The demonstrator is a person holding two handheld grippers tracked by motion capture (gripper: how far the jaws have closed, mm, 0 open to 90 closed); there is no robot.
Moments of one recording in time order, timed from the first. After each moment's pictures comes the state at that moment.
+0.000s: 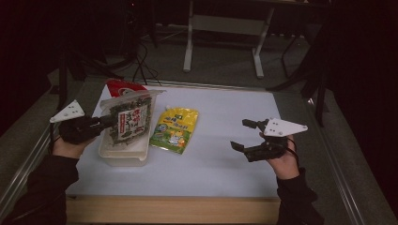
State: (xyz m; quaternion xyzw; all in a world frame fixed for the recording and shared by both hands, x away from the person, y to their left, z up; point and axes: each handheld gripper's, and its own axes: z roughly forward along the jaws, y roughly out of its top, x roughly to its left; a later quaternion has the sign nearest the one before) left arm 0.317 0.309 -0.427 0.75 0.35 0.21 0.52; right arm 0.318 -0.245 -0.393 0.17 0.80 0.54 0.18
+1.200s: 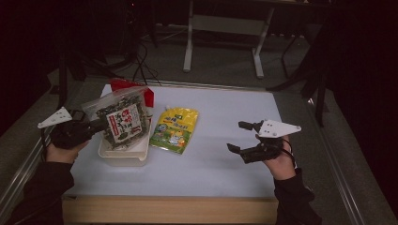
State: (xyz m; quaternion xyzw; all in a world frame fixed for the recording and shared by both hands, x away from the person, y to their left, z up) left arm 0.313 0.340 -0.455 0.71 0.40 0.20 0.54; right arm 0.320 -0.237 -0.401 0.16 0.81 0.53 0.17
